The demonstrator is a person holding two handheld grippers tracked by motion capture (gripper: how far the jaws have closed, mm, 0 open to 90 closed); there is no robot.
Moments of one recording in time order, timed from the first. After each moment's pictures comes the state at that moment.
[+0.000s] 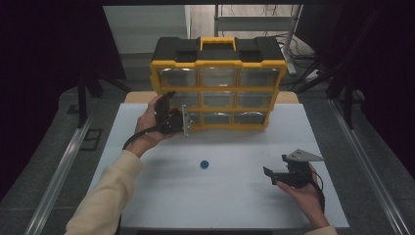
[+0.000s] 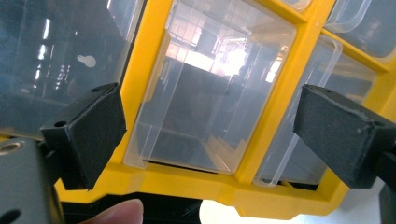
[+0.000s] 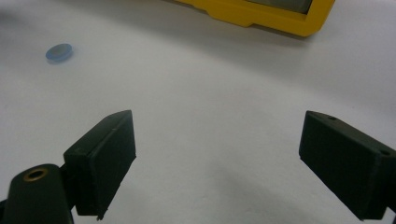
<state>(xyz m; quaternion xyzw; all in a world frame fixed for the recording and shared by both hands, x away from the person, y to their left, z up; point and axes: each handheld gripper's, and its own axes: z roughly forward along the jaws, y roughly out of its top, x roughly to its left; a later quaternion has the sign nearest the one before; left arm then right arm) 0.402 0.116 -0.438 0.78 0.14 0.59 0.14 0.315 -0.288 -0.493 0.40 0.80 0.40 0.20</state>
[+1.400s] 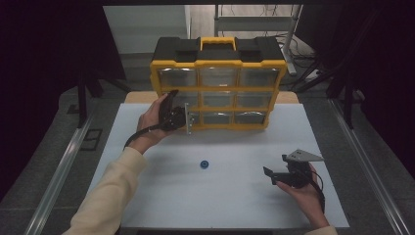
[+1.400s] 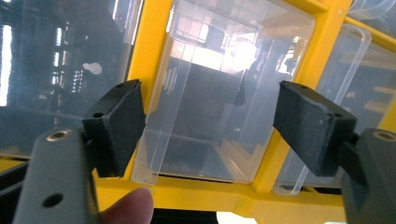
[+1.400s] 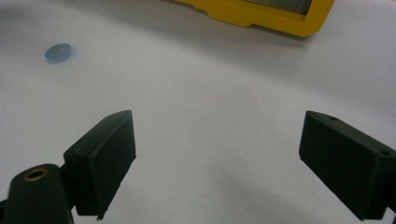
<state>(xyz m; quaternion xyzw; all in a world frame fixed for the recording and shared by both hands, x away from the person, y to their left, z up) 0.412 0.113 -0.442 0.77 0.13 0.61 0.11 0.314 -0.288 -0.493 0.40 0.80 0.40 0.20</state>
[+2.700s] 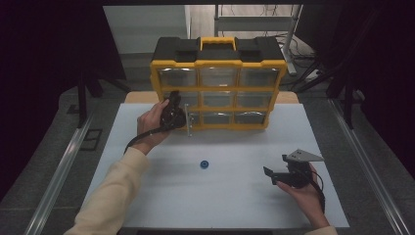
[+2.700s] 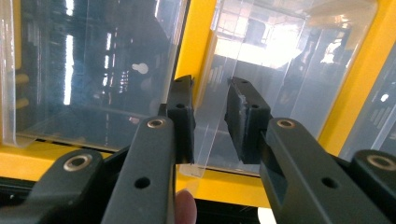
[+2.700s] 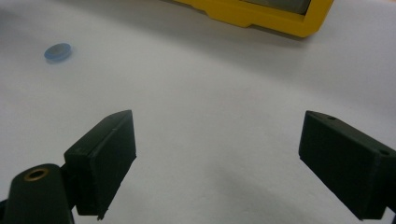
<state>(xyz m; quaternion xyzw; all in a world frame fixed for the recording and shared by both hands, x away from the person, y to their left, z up) 0.409 0.112 -0.443 0.72 0.12 0.68 0.07 0.314 -0.289 -0.493 0.40 0.80 0.40 0.20</state>
